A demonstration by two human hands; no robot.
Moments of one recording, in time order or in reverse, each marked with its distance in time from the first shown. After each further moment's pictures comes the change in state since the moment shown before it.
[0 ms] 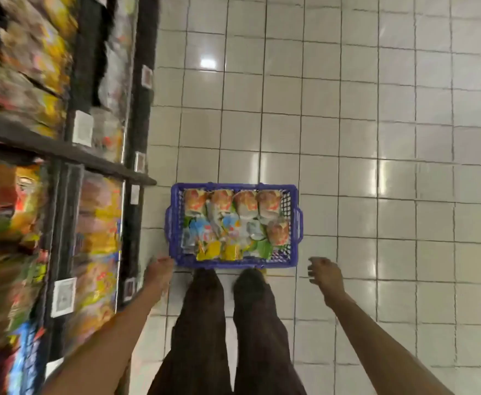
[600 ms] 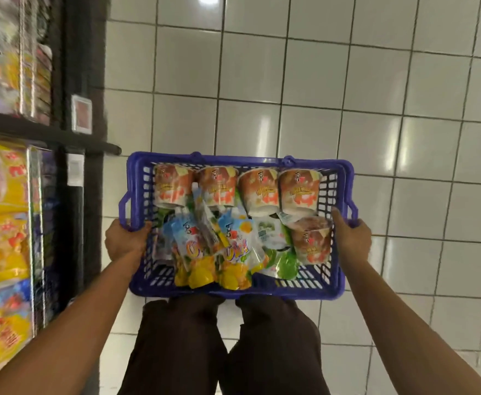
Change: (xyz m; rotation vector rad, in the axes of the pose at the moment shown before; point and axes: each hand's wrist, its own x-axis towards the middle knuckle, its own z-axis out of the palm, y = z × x) left_hand 0.281 -0.019 0.117 -0.094 0.377 0.032; right_hand 0.290 0.022 0.120 0.032 0.309 -0.071
